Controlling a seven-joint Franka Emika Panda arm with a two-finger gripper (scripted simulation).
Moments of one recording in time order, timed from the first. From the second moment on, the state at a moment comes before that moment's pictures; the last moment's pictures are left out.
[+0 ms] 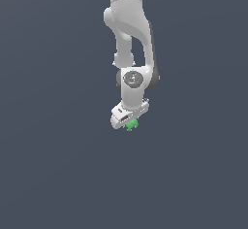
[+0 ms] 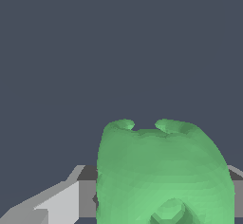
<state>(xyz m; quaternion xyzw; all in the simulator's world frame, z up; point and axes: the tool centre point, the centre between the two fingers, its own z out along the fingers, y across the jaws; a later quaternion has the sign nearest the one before) -0.035 0.032 0.041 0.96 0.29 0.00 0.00</state>
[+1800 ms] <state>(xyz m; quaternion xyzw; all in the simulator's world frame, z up) 0.107 -0.032 0.216 0.87 0.36 0.33 0.04</state>
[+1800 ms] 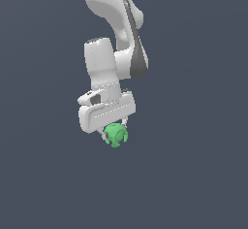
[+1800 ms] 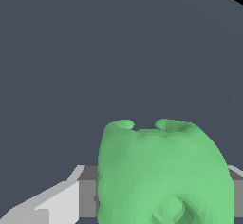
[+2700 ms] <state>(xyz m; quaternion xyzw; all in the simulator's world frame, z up) 0.131 -0.060 0.313 0.81 0.37 0.46 0.05</state>
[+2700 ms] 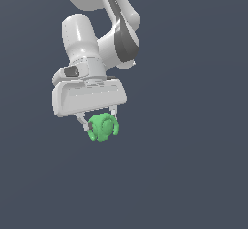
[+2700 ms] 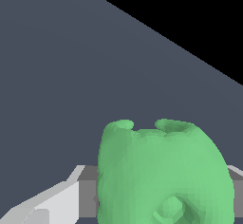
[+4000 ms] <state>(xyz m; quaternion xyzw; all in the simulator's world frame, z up) 0.128 -0.096 0.423 0.70 0.38 0.60 0.06</state>
